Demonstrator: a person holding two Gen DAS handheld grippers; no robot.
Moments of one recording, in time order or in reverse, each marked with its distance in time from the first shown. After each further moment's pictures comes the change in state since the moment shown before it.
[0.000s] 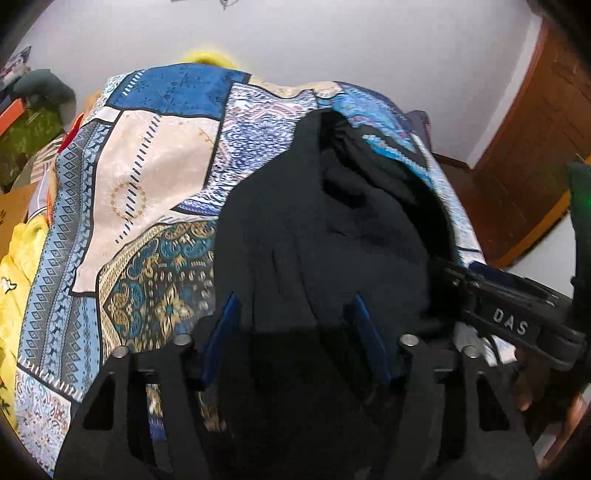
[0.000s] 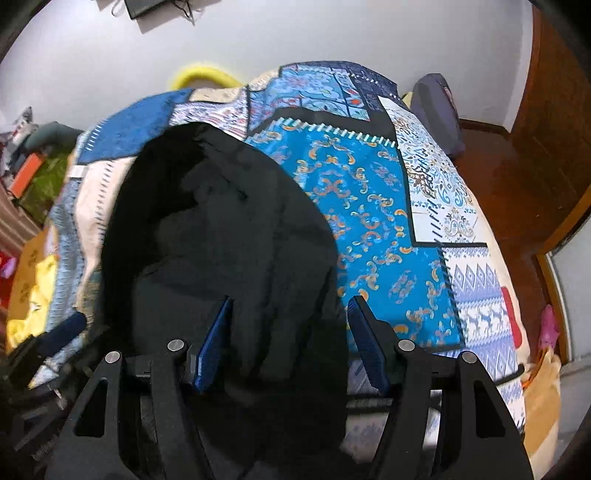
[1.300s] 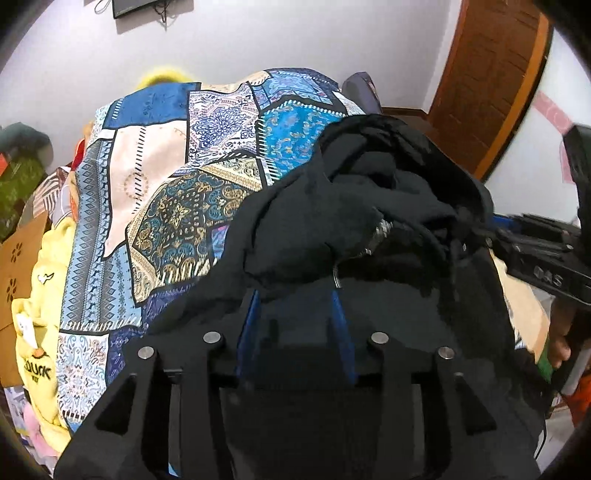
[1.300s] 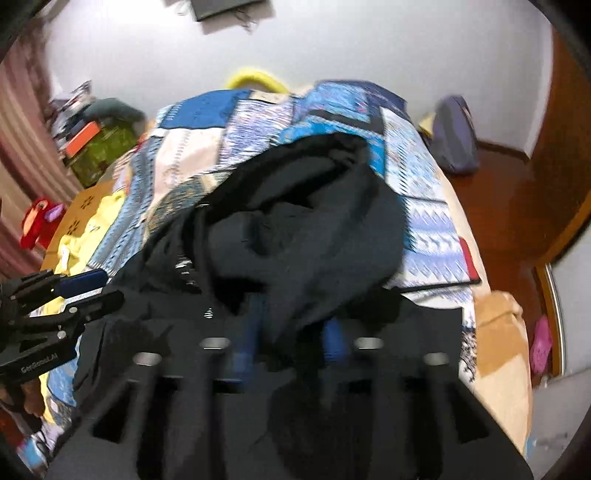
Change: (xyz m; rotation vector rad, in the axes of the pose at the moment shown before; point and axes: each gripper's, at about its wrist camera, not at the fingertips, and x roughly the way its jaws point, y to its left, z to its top) left arm -0.126 -0.039 -0.095 0.251 0.066 -0.055; right arm -0.125 -0.038 -0.097 -0.103 -0.026 0.118
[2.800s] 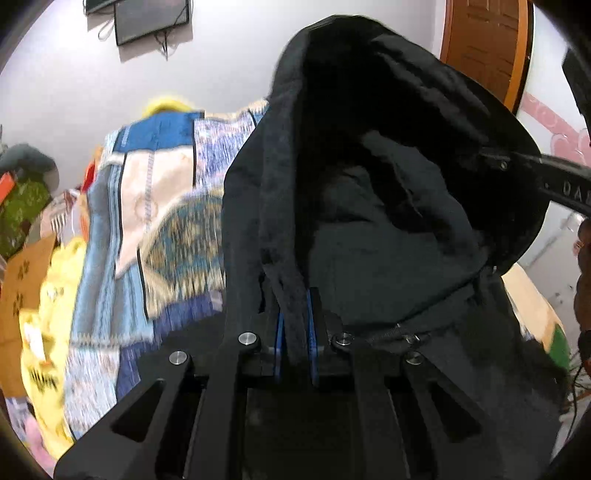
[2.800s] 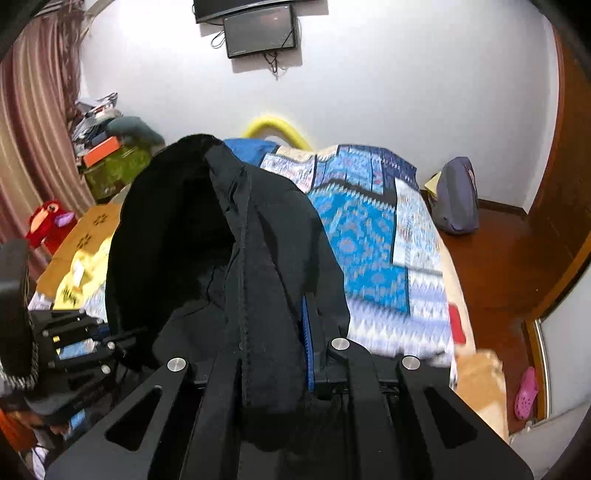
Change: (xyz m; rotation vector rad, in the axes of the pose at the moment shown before) left arm -0.033 0.001 -0.042 0.049 -0.112 0.012; right arm -0.067 0.054 -0.008 -0.145 -0.201 0.002
